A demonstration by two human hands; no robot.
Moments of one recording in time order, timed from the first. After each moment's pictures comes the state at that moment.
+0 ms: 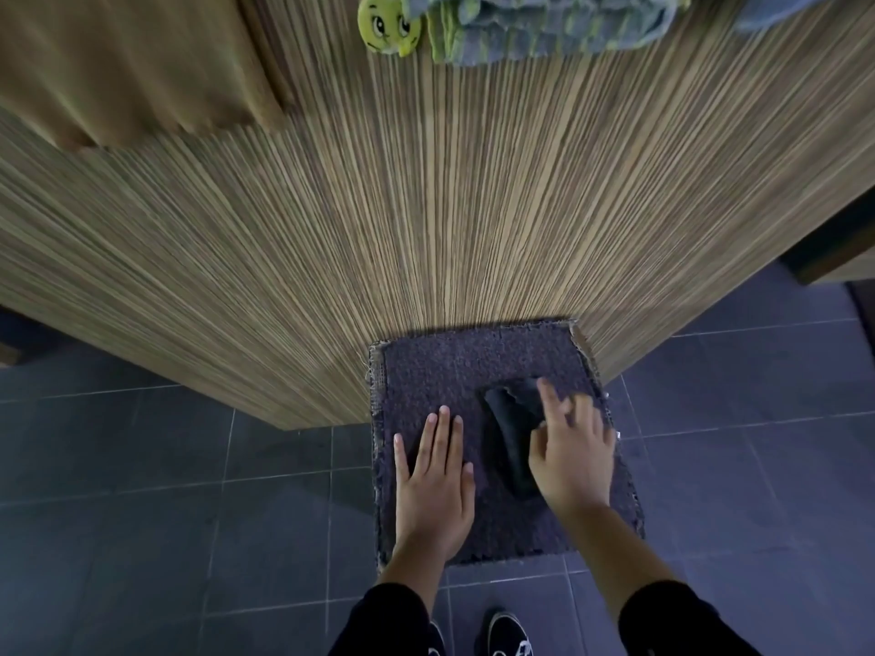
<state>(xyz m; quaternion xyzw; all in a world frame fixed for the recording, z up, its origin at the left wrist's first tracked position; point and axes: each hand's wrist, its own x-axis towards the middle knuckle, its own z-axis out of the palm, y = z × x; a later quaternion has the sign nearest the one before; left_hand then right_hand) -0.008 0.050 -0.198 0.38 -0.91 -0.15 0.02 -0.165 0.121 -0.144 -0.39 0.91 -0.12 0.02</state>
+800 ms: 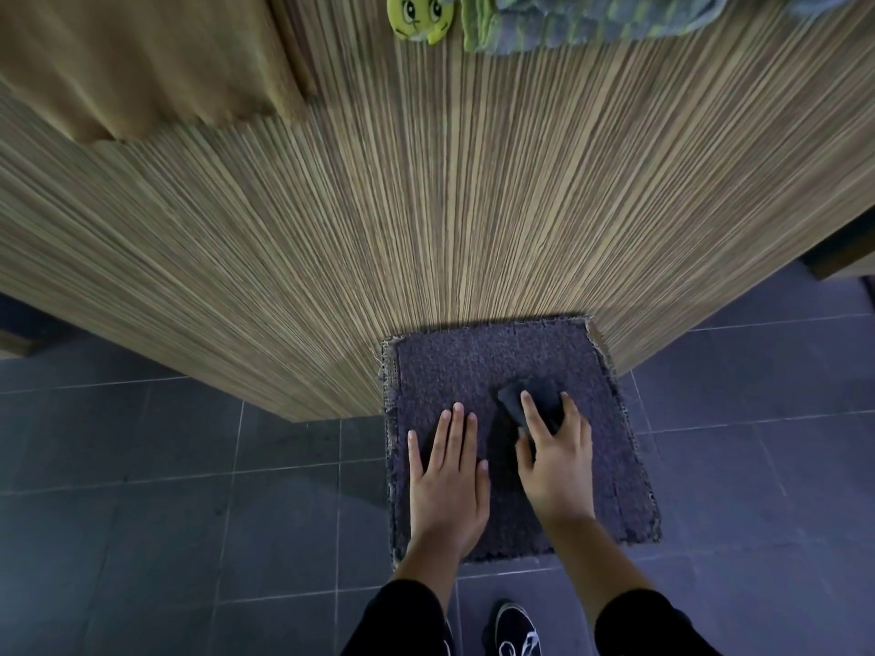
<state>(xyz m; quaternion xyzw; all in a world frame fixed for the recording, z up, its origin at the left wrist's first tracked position) -0.010 0.049 -0.182 0.38 -0.91 -0.15 -0.01 -0.138 0.114 -0.172 -0.39 0.90 -0.19 0.04</state>
